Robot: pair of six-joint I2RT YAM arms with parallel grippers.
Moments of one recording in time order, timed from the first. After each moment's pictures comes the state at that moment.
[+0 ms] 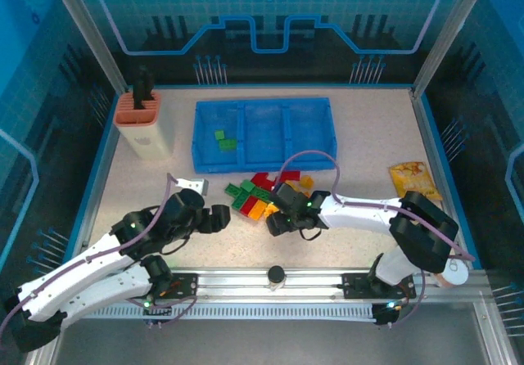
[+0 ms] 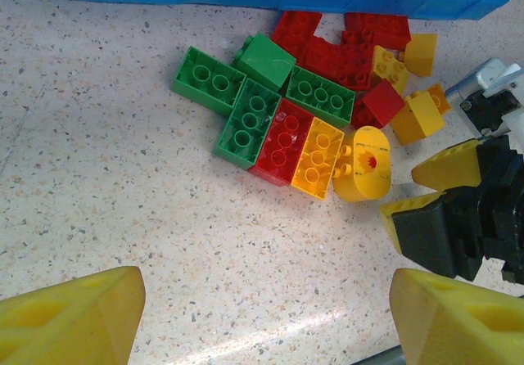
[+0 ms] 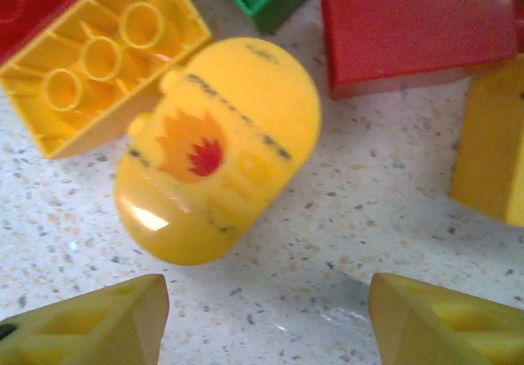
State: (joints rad) left arm -0.85 0.69 0.69 -0.83 -0.21 -0.80; right arm 0.97 1.53 0.81 -0.46 0.07 0.57
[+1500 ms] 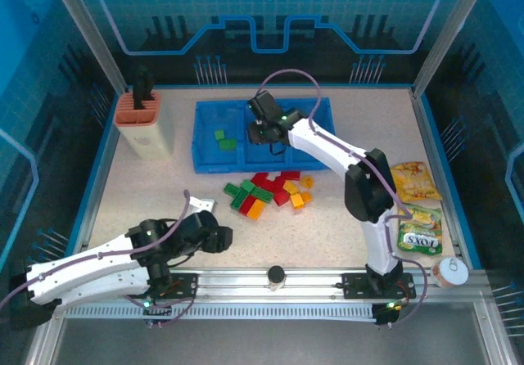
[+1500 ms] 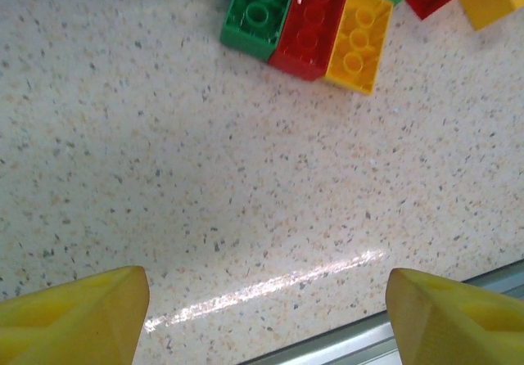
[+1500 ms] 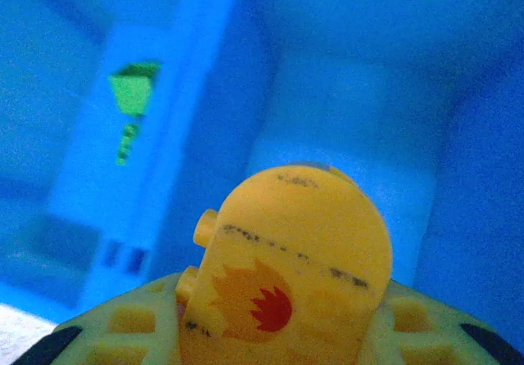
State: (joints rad) left arm -1.07 0.71 0.56 -0.87 -0.27 -0.93; right arm 0.67 2.10 1.86 -0.71 0.14 0.40
